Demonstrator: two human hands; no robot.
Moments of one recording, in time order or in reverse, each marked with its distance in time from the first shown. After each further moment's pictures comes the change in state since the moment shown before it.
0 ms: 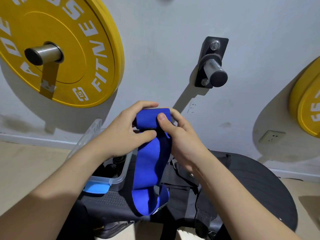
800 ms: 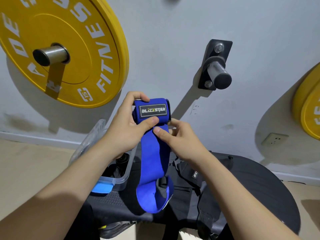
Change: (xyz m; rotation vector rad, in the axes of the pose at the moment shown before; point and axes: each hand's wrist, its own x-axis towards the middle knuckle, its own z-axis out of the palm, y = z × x) left_hand 0.001 -0.003 0.007 -0.315 0.206 -0.013; right_hand 0.011 0.009 -0.010 -0.385 -0.044 -0.001
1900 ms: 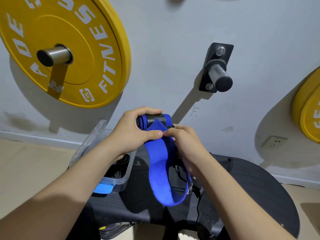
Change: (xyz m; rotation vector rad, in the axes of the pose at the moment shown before) left_hand 0.005 -0.006 -0.002 0.160 -0.079 -0.120; right_hand -0.002 -0.006 0.003 0.177 0.150 0.211
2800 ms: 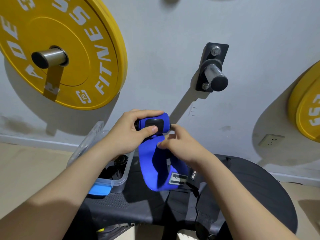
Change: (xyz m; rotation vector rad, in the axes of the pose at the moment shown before) left_hand 0.002 -0.001 -0.001 0.101 -0.044 0.066; right_hand 0.002 0.000 -0.010 -0.443 -0.067 0.027
